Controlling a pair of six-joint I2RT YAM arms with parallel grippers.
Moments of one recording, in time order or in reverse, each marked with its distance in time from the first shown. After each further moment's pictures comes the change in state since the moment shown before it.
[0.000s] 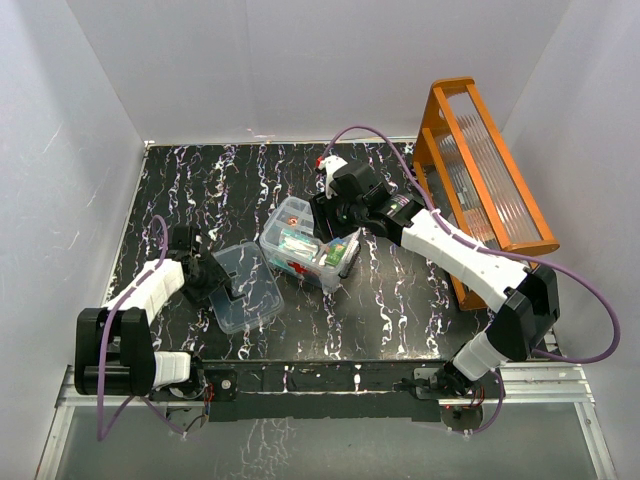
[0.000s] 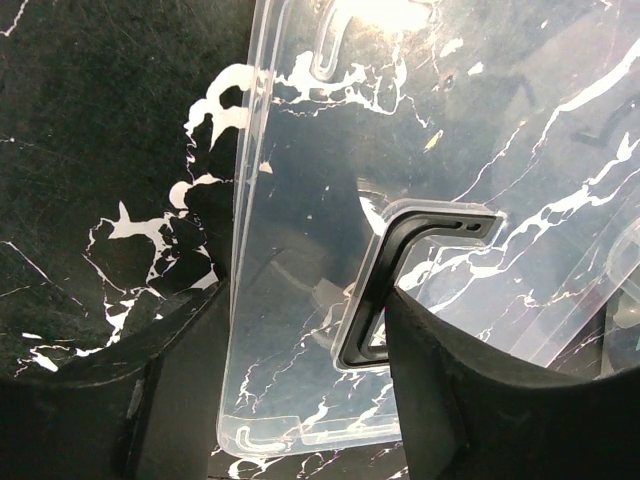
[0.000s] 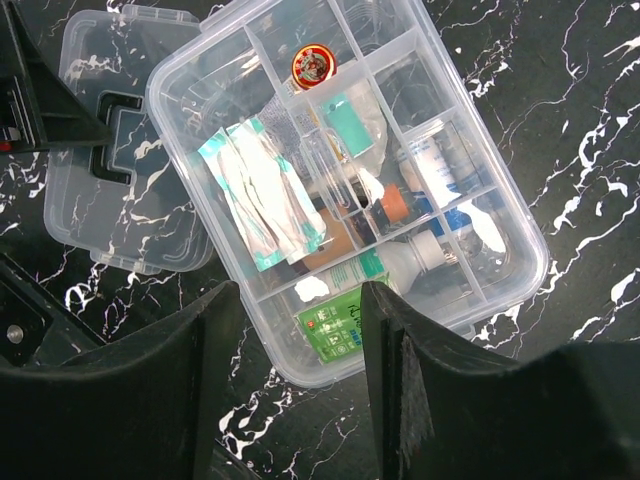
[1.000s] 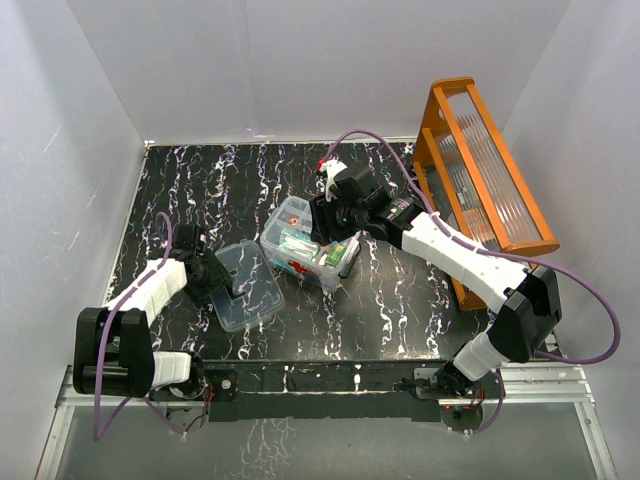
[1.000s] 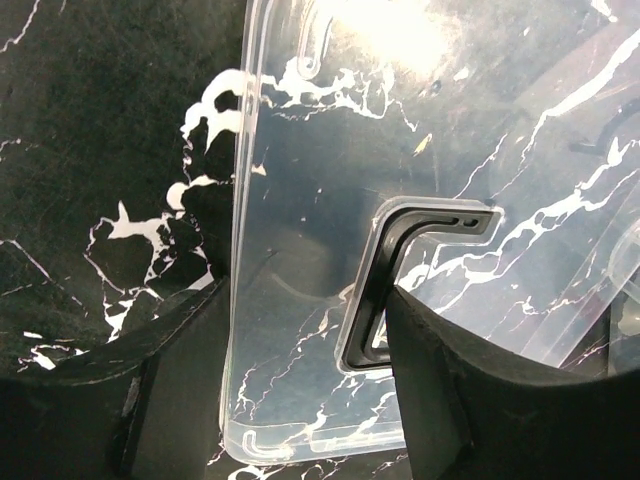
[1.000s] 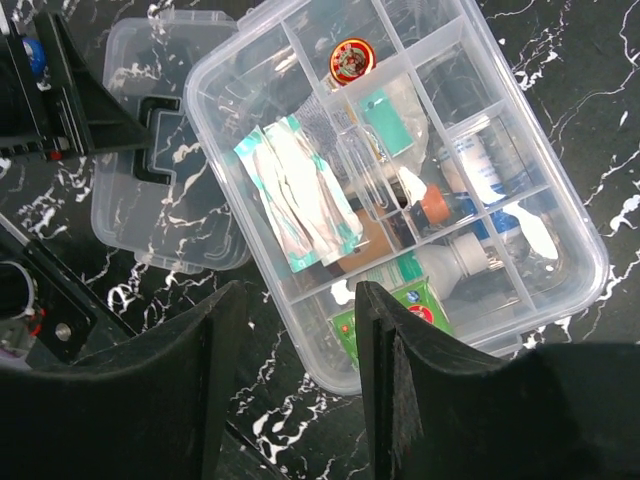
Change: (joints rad) left arm -0.035 -0.008 0.005 0.006 -0.051 -0.012; right arm 0.001 -0.012 -0.047 0.051 -0.059 0.064
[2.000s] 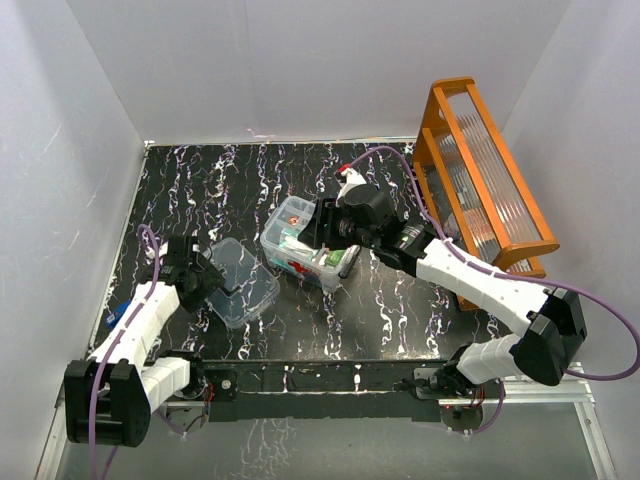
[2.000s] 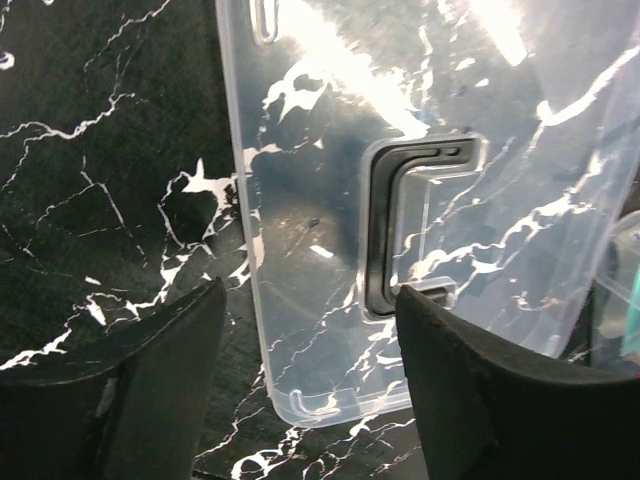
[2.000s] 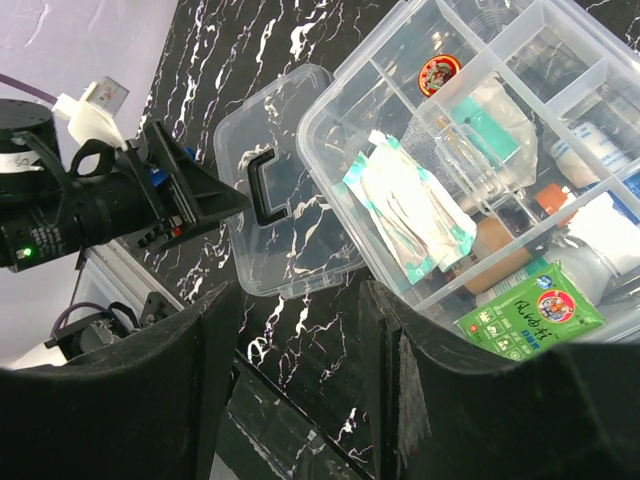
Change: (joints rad) left arm -0.002 -0.238 -0.058 -0.067 -0.094 -0.089; right arm 0.076 -0.162 -0.227 0.291 0.064 0.387
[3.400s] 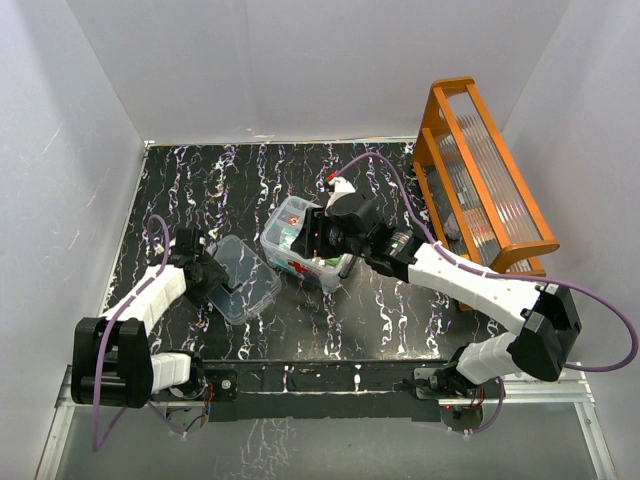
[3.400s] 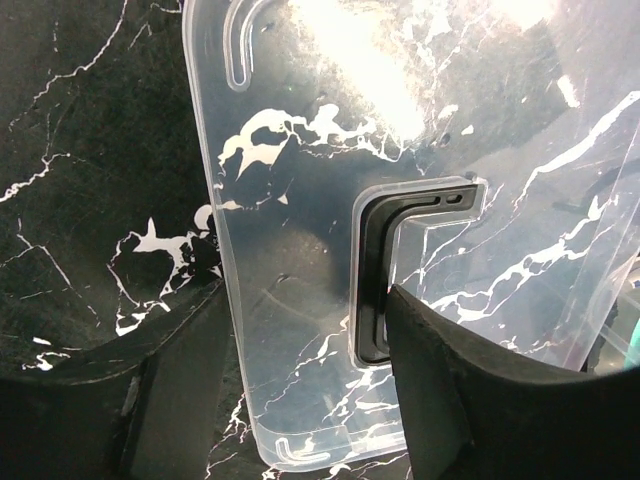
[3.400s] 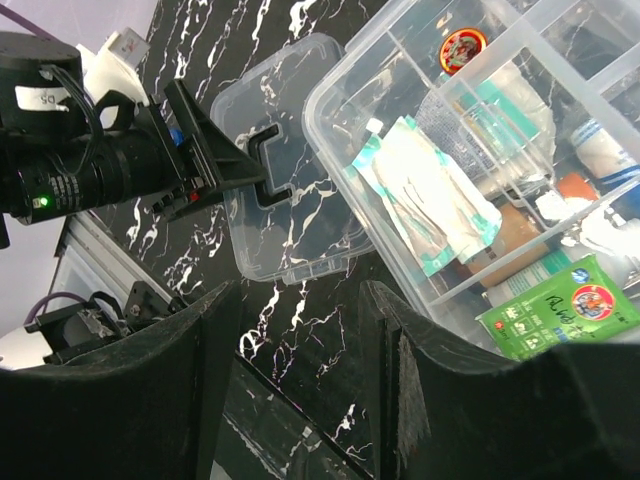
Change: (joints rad) left arm 0.000 0.192 0.024 0.106 0.010 -0.001; right arm 0.065 0.021 0.000 0.002 0.057 -0.009
